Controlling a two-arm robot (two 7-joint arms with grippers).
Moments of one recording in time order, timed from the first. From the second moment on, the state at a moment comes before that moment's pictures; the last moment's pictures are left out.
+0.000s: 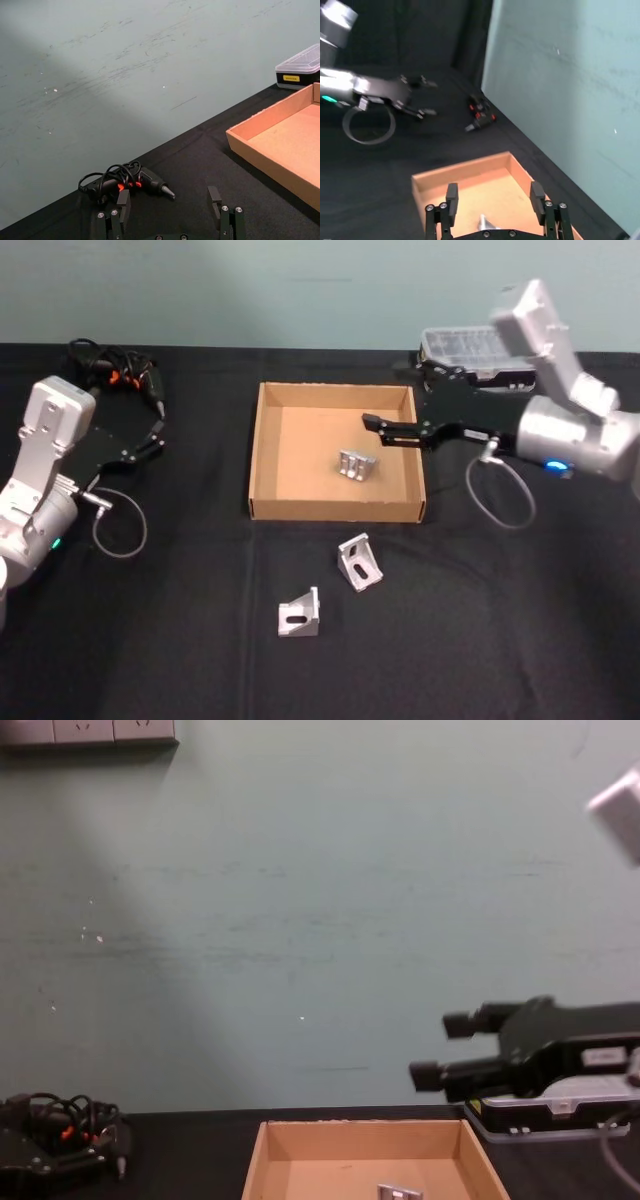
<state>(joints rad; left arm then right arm) -0.20 0.60 0.45 -1.41 -0.25 -0.12 0.03 0.51 0.53 -0.52 -1.40 0.31 0.07 0.69</state>
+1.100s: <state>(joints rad) -0.20 0.60 0.45 -1.41 -0.25 -0.12 0.03 0.39 0.72 -0.67 -1.63 0.43 0.06 0.92</state>
